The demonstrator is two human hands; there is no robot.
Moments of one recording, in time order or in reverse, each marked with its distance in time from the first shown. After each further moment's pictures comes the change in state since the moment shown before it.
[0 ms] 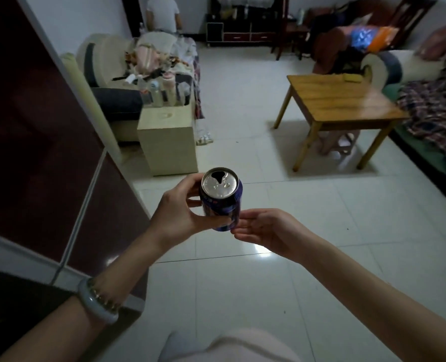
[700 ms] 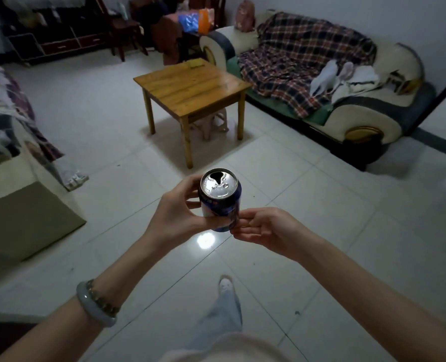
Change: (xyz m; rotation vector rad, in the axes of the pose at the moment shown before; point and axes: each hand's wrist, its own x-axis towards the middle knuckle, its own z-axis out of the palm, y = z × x) left_hand 0.141 0.075 0.238 -0.138 -0.528 0.259; right_hand -0.103 -0.029 -0.209 0.329 0.493 -0.269
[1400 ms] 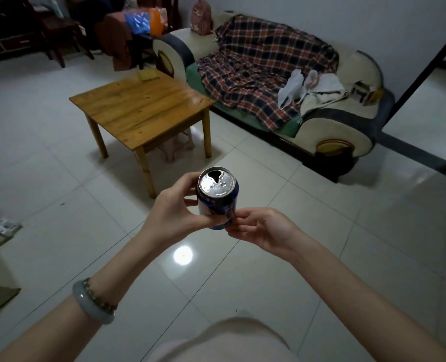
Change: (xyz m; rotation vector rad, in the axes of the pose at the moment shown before) left_hand 0.312 -0.043 0.052 -0.006 -0.195 0.154; right_hand 0.172 -0.199 -0.112 0.073 0.187 -0.058
